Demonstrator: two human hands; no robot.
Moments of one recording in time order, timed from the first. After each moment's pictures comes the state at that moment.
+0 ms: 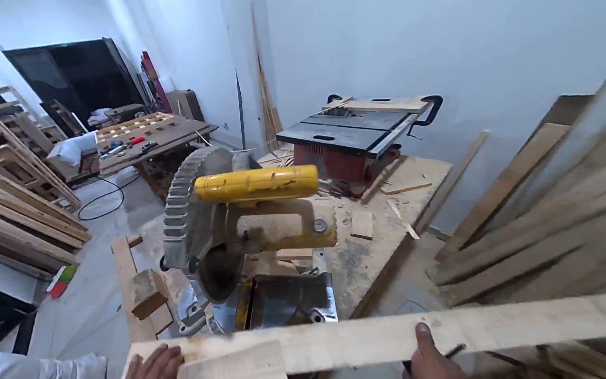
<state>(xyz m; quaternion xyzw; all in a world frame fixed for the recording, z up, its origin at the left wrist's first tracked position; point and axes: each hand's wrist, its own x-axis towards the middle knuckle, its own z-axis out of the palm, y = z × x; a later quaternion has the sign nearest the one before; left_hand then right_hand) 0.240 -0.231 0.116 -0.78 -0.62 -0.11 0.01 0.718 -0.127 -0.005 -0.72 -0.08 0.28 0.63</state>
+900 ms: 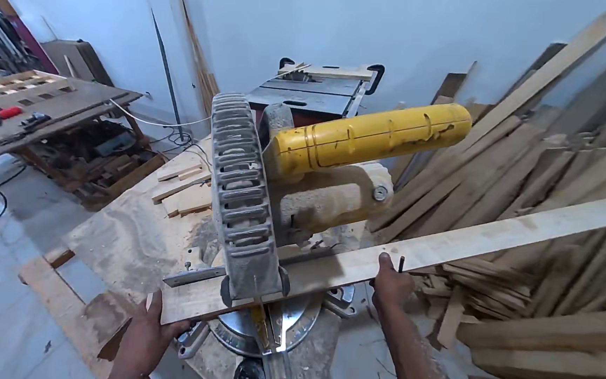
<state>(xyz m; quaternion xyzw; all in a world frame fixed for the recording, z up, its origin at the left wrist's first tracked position) 0.111 -0.024 0.046 -0.67 -0.71 -0.06 -0.18 0.651 -0.045 -0.027 -0.81 -0.05 0.14 0.56</state>
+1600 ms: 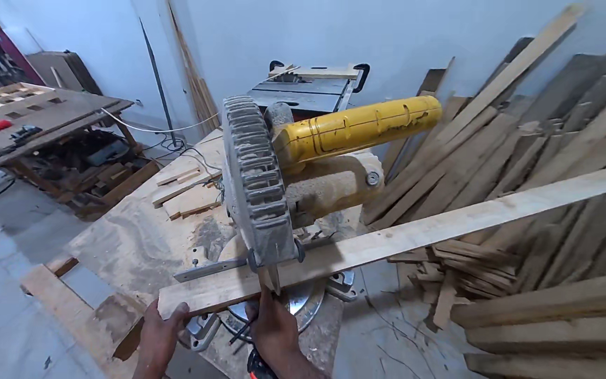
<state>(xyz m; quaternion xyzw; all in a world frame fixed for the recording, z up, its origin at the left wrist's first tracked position) 0.107 -0.036 0.017 -0.50 -0.68 -0.37 -0.39 0.348 -0.101 0.043 -0.80 -0.54 0.22 0.15</state>
